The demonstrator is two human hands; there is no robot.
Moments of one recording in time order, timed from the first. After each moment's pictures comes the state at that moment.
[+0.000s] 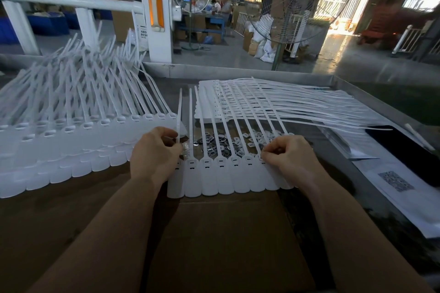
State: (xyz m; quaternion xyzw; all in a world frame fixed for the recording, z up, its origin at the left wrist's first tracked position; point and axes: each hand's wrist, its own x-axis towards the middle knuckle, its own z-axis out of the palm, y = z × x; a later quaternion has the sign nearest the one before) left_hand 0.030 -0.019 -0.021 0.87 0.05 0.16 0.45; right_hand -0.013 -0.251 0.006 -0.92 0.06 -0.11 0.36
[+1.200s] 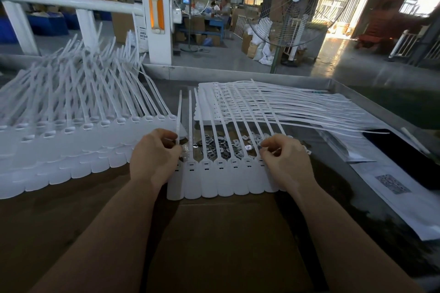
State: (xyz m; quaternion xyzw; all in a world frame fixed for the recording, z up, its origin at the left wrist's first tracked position) left_hand 0.027 -0.017 -0.021 0.88 0.05 0.15 0.45; right_hand -0.009 -0.243 -0.012 -0.93 0.07 -0.22 0.30
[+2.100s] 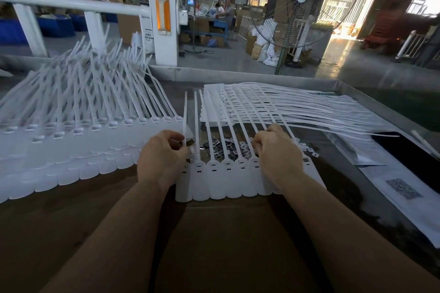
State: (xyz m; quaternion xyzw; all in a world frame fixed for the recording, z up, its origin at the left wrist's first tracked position) left_hand 0.027 -0.016 -0.024 0.87 0.05 0.16 0.46; right_hand 0.016 -0.218 -0.010 -0.97 0.03 -0.22 0.11
